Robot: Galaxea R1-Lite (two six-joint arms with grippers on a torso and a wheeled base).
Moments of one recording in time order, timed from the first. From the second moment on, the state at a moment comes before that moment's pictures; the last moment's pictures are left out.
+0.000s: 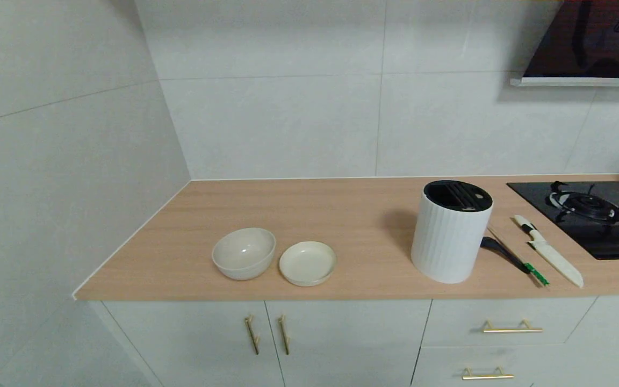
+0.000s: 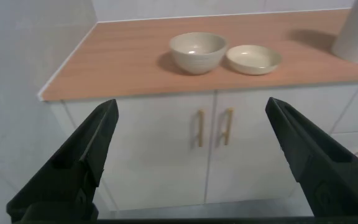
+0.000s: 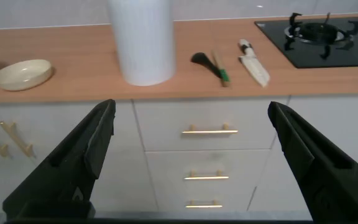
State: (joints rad) left arm 0.00 0.00 0.00 0.01 -0.07 0.02; right arm 0.00 0.00 0.00 0.00 0.00 0.03
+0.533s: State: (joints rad) left arm 0.00 0.00 0.00 0.01 -0.07 0.02; right arm 0.00 0.00 0.00 0.00 0.00 0.03
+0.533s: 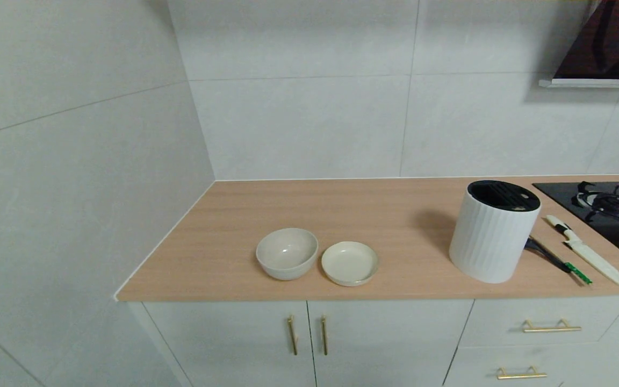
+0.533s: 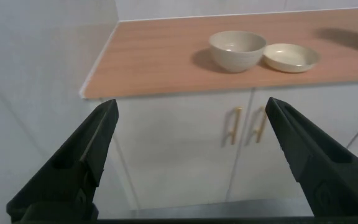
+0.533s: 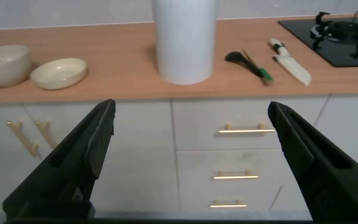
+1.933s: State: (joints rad) left arm 0.00 0.00 0.00 0.01 -0.07 0.02; right arm 0.00 0.00 0.00 0.00 0.00 0.03
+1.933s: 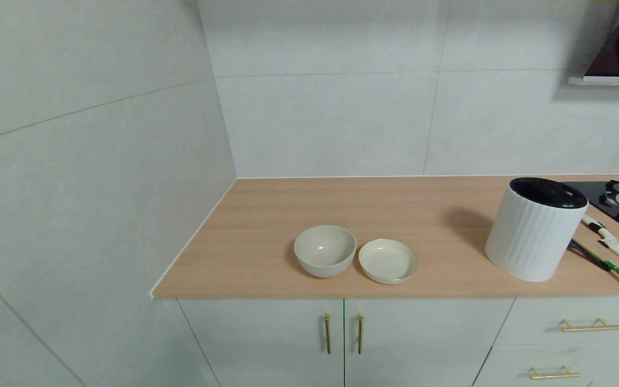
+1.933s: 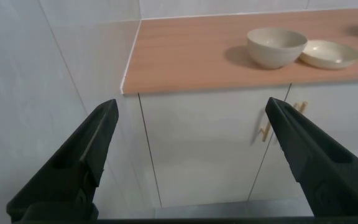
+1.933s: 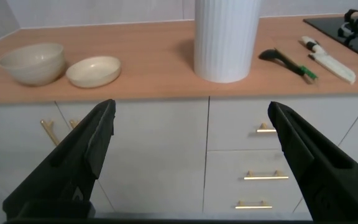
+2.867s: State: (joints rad) left arm 0.00 0.00 0.00 0.01 -0.07 0.02; right arm 0.00 0.00 0.00 0.00 0.00 0.03
